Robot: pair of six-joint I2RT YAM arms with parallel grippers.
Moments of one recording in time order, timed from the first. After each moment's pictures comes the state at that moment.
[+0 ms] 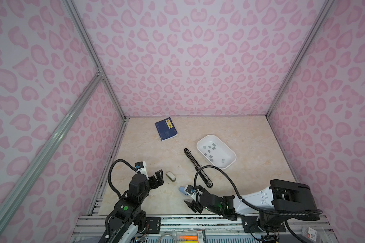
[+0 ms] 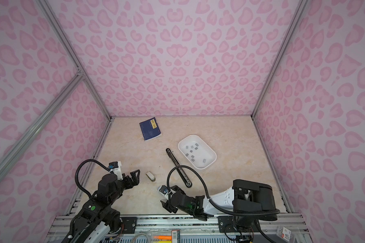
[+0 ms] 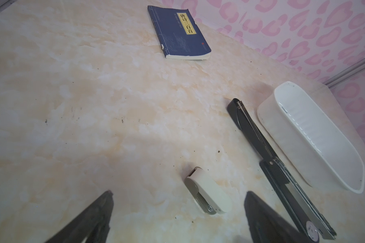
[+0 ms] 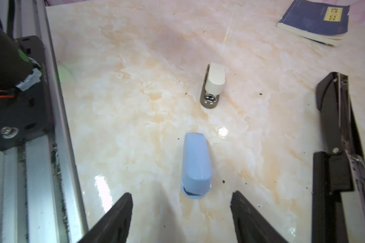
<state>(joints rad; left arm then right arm) -0.36 0.34 0.28 -0.48 -0.13 -0.53 1.37 1.58 0.50 0.47 0.34 0.15</state>
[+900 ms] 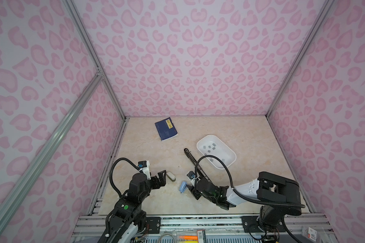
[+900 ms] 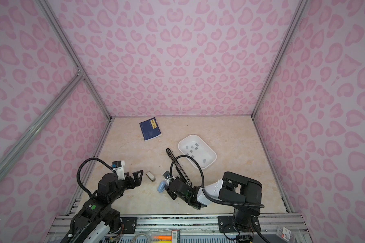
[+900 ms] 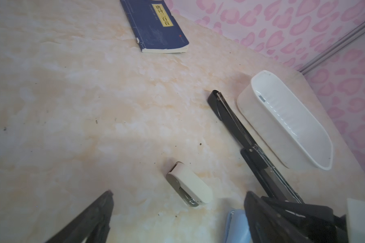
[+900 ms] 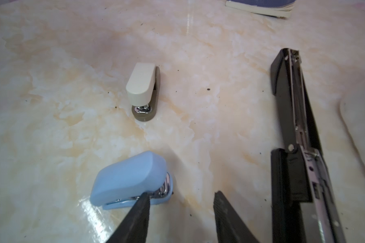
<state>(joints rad) -0.39 0.38 0.29 -0.42 0.00 -0.50 1.20 1.68 0.57 0.50 0.33 0.21</state>
